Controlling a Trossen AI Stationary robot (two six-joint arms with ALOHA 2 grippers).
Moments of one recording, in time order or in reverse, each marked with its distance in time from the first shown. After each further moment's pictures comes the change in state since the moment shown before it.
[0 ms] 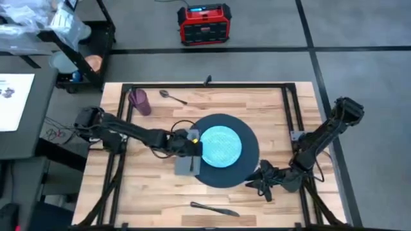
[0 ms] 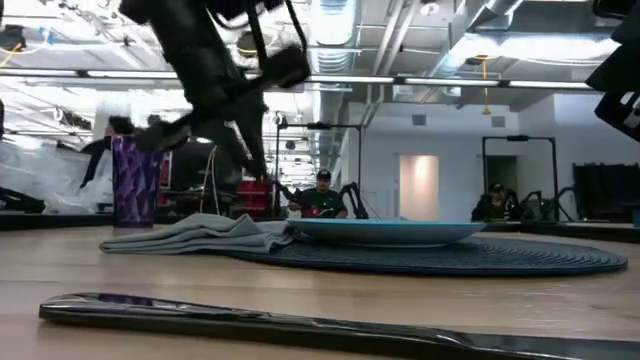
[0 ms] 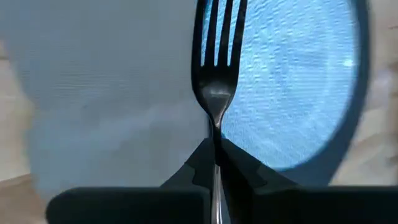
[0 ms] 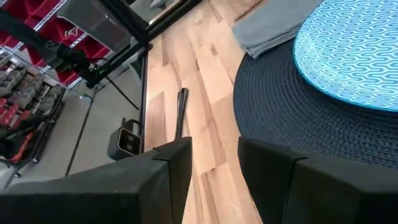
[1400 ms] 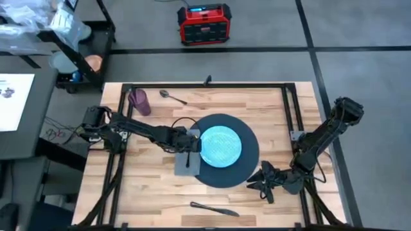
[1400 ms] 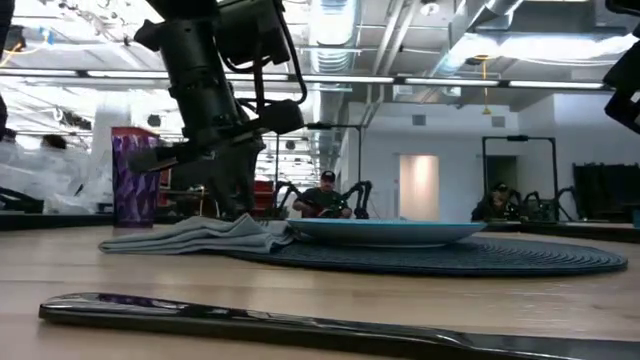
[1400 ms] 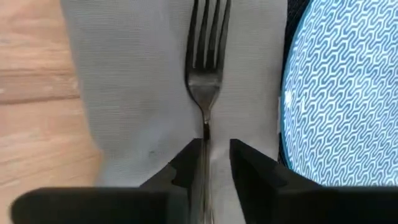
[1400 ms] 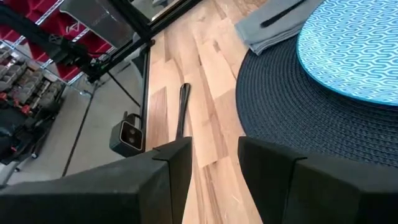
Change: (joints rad) left arm 0.080 0.042 -0.011 -0.059 0.032 0.055; right arm 0.031 0.000 0.000 -0.008 0.017 -0.001
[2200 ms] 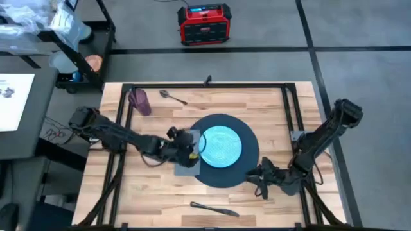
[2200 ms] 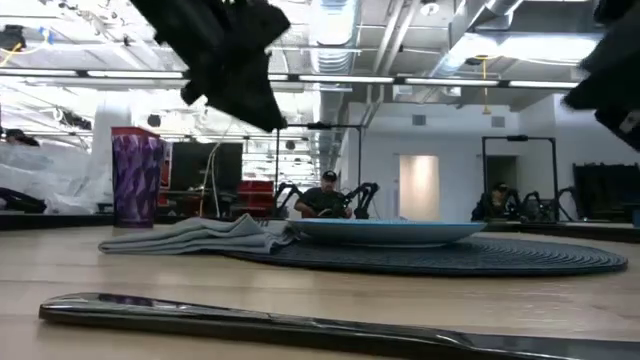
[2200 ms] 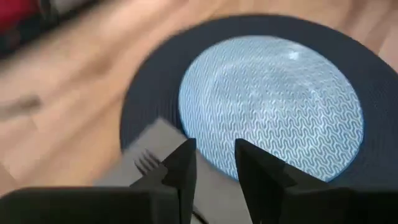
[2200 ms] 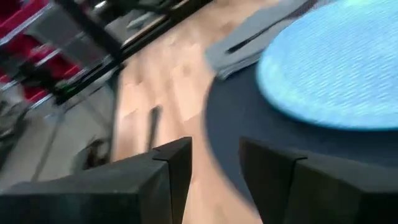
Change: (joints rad) left arm -0.232 -0.145 -0.036 0.221 -0.553 0.921; right arm -0.040 0.076 0.000 -0.011 0.158 0.008
